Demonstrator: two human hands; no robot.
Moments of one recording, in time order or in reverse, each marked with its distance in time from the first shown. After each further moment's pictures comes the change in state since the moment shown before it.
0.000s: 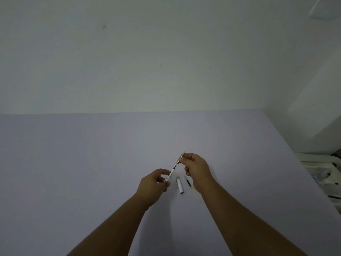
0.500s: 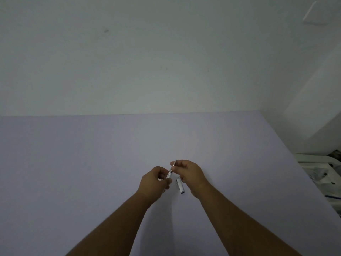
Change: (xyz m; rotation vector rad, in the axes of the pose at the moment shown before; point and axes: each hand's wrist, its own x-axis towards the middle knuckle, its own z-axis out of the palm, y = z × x) left_hand -0.004 0.006 -0.004 -0.039 0.062 0.029; right_hand -0.020 0.006 0.009 -0.160 -0.174 -0.052
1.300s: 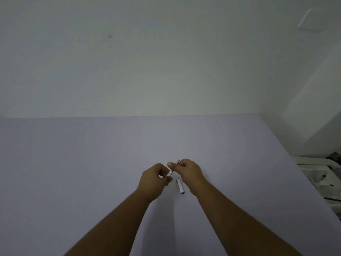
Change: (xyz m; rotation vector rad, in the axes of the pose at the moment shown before) left_hand -0.001 0.009 -0.005 0.088 0.054 0.083; right_hand -0.003 -0.011 0.004 -0.152 0.060 -0.016
